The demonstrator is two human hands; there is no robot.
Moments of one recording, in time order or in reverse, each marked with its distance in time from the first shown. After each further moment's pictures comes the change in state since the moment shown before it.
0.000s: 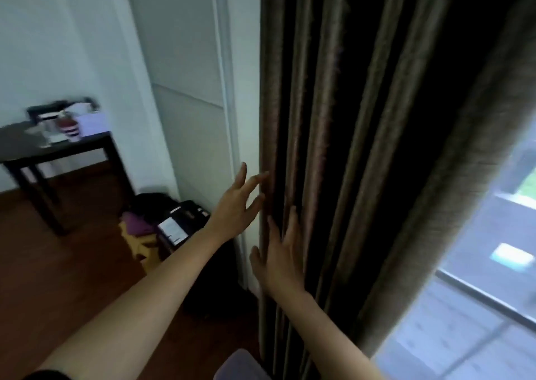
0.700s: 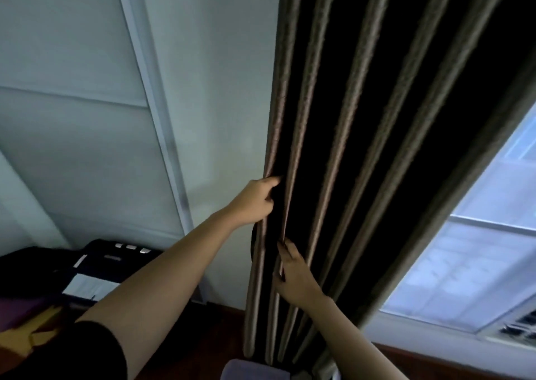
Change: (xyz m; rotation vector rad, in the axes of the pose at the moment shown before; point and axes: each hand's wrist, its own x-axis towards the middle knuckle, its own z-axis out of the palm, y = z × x) left_hand 0.073 -0.069 -0.002 -0.362 -0.629 0.304; right_hand 0.007 -0.027 0.080 0.026 -0.236 0.476
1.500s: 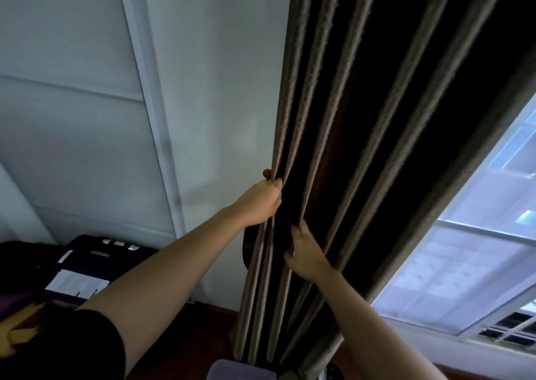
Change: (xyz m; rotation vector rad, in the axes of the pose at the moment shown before) left_hand 0.011 0.009 0.016 0.307 -0.061 0.078; right_hand 0.023 0.020 -0.045 -0.025 0.132 -0.078
